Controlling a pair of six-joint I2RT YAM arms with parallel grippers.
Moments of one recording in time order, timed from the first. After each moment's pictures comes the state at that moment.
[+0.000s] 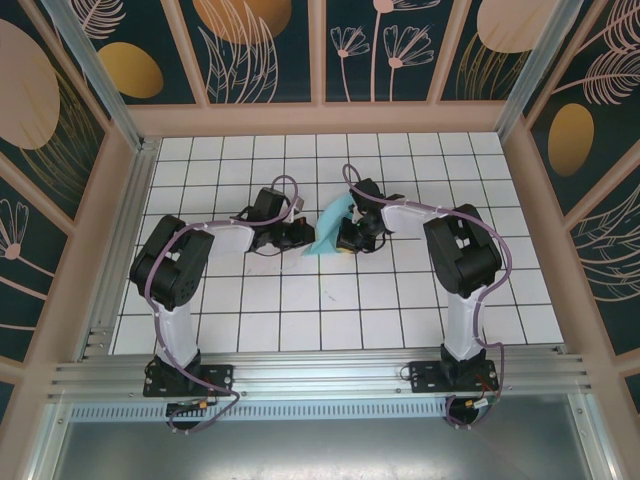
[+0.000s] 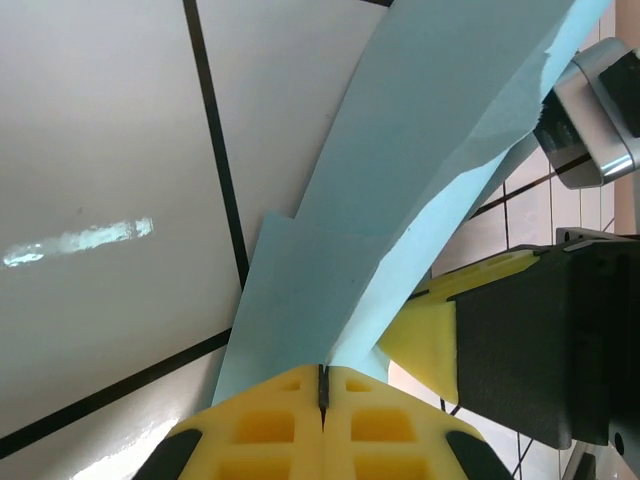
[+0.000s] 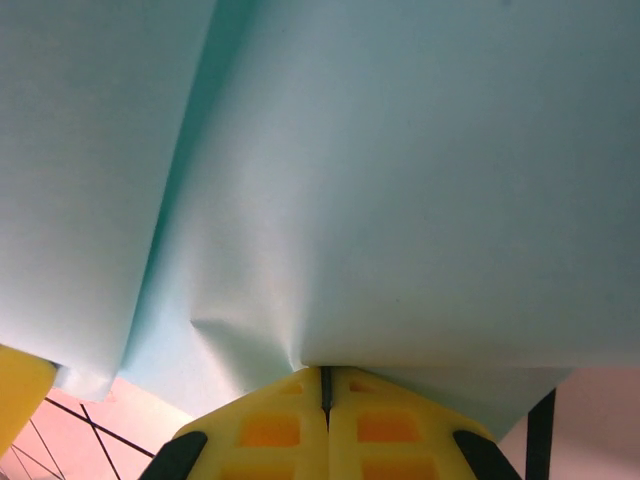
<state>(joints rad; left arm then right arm) -0.48 1.92 1.02 0.06 0.57 -0.67 0.50 1.98 1.24 -0.50 -0.41 0.67</state>
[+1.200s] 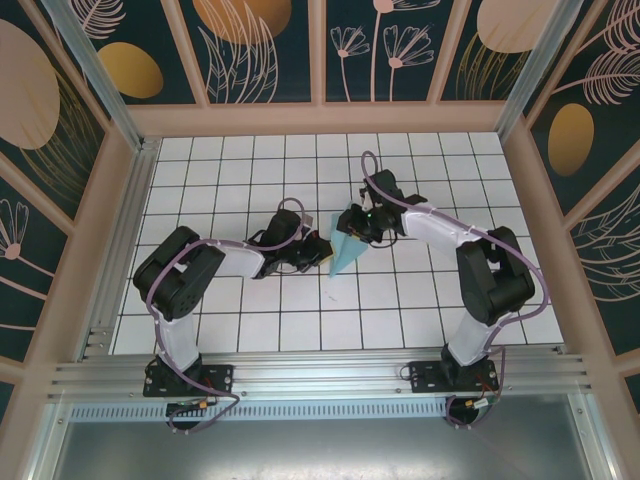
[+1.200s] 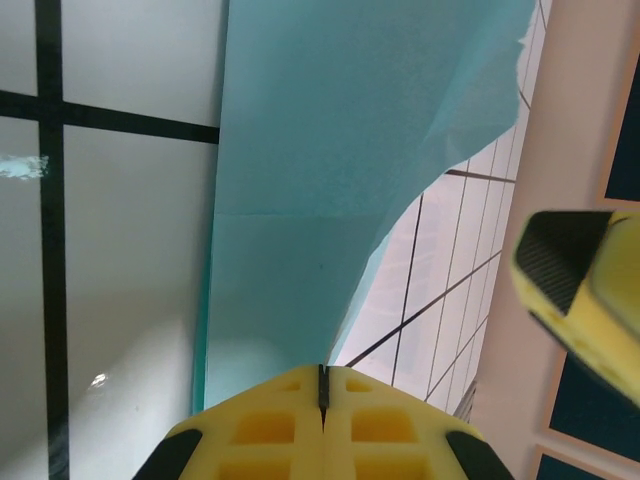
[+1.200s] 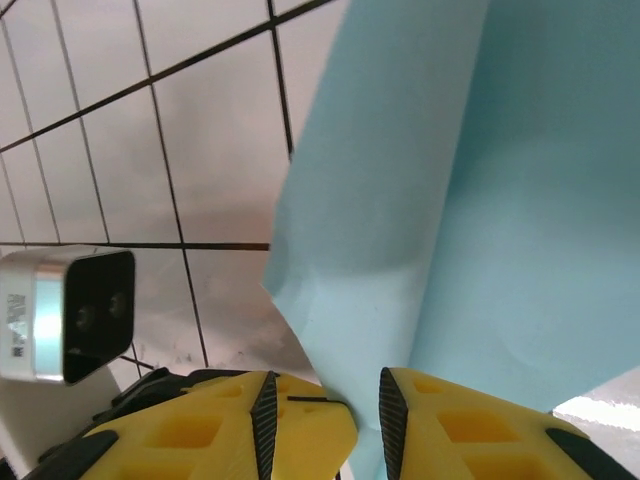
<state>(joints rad) -0.65 1.88 0.84 0.40 0.51 -1.18 0.49 1.73 1.14 -0.42 -0.38 0.75</state>
